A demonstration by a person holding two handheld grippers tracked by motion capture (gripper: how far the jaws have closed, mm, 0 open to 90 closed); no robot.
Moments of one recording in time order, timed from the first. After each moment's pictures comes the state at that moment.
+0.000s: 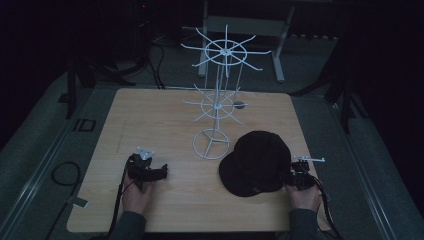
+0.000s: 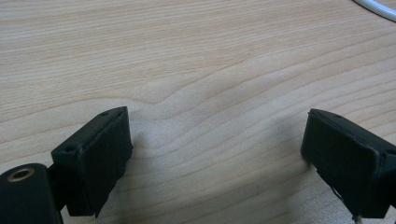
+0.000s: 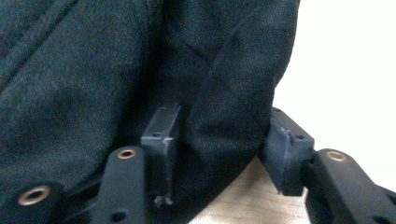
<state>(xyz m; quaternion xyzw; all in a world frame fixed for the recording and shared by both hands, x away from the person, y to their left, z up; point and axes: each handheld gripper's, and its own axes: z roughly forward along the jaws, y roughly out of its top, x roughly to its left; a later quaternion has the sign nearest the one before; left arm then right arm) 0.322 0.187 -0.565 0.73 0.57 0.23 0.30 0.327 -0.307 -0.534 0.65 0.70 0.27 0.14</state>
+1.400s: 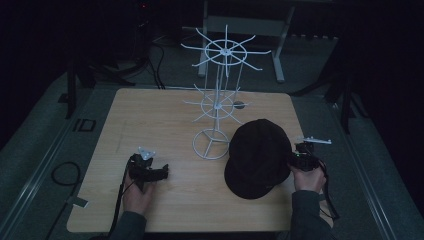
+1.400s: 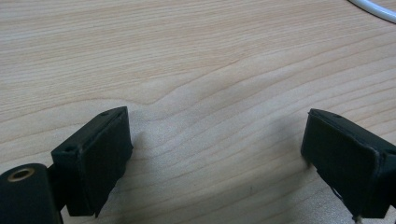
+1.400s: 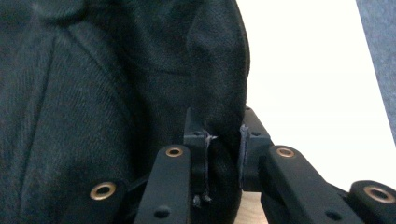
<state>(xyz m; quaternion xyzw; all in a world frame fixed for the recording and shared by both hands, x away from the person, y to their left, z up) 0.321 0.184 -0.565 0.73 0.57 0.23 0.30 0.356 -0.306 -0.482 0.62 0.69 0.31 0.19</state>
